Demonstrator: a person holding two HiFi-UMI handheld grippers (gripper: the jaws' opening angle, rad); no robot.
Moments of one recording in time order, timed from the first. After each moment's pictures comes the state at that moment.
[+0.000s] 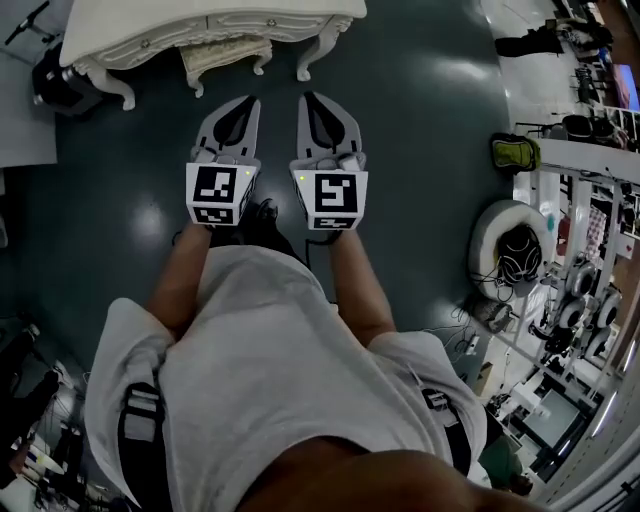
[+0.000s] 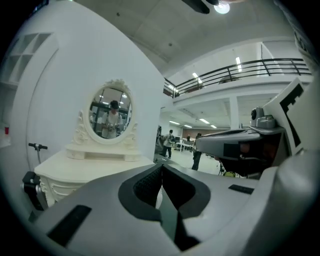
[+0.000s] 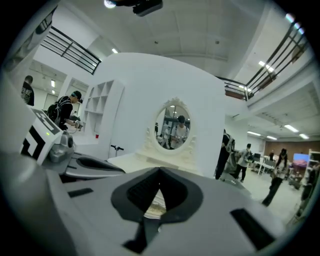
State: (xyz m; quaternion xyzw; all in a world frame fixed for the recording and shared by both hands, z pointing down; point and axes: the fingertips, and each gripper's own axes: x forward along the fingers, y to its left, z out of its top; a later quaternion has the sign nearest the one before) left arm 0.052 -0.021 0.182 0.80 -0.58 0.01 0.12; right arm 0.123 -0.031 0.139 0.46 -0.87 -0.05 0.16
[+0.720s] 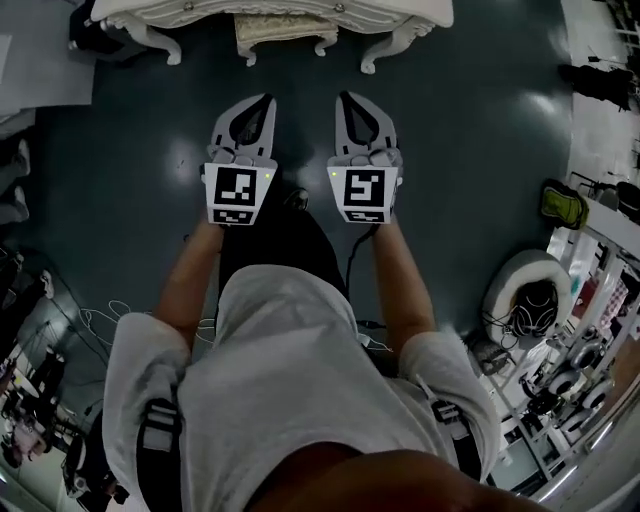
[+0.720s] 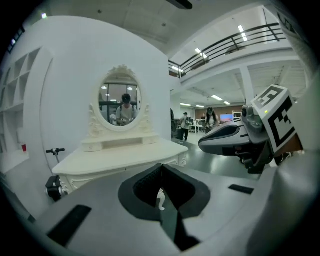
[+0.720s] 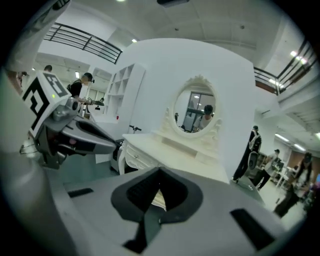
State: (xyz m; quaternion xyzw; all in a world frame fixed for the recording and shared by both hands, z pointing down) left arm 0.033 -0.065 0.283 0.74 -0.65 0.14 0.10; right arm 0.129 -0.109 0.272 0.33 -0.91 -0.07 0.24
